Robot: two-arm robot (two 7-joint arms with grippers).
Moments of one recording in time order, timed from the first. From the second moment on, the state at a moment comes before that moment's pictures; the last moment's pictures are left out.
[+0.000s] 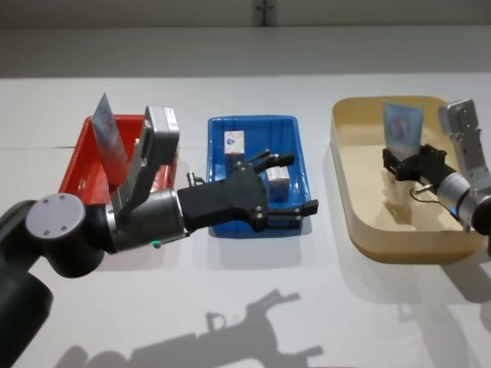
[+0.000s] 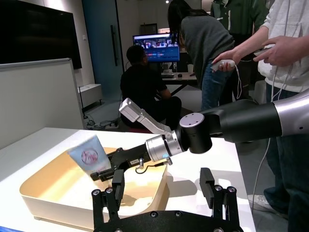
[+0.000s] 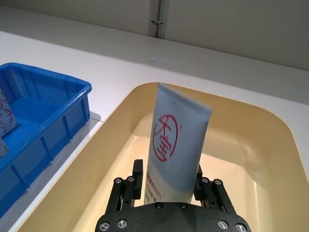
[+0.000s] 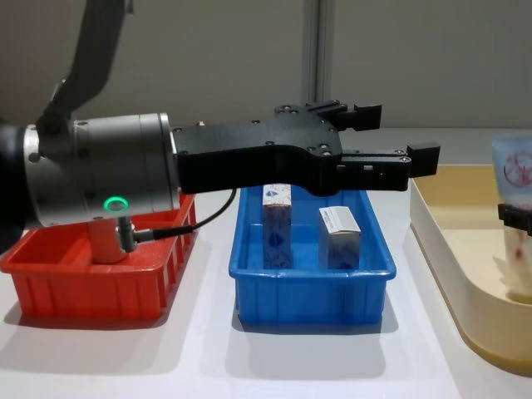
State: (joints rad) left arm -0.44 0.43 0.58 -1.34 -0.52 -0.11 -0.89; right arm 0.53 0.26 -0.19 -0.75 0.16 -0.03 0.31
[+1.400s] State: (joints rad) left arm -0.44 0.43 0.58 -1.34 -0.52 -0.11 -0.89; right arm 0.46 0.28 -0.16 -0.91 0.13 -0.10 0.29
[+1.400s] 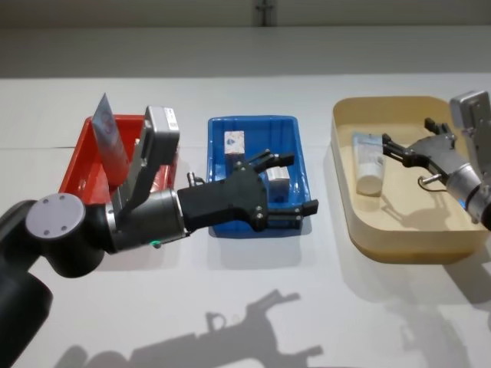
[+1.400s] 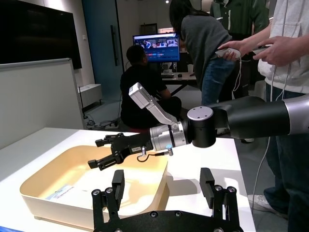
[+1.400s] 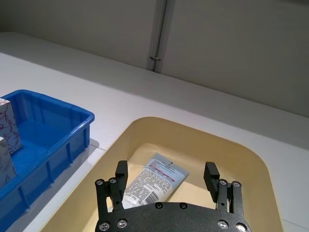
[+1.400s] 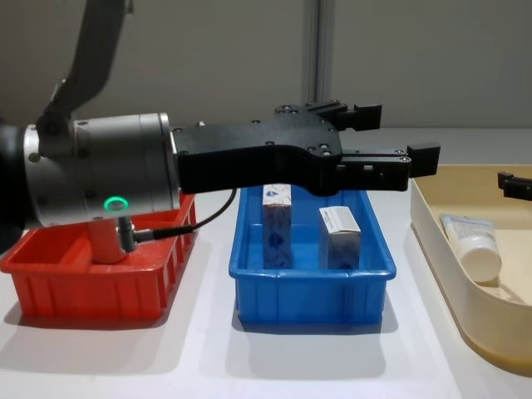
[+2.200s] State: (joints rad) left arm -0.43 0.43 0.58 -1.34 -0.52 -0.11 -0.88; right arm 0.36 0.31 -0.15 -1.06 0.09 -0.14 0.25
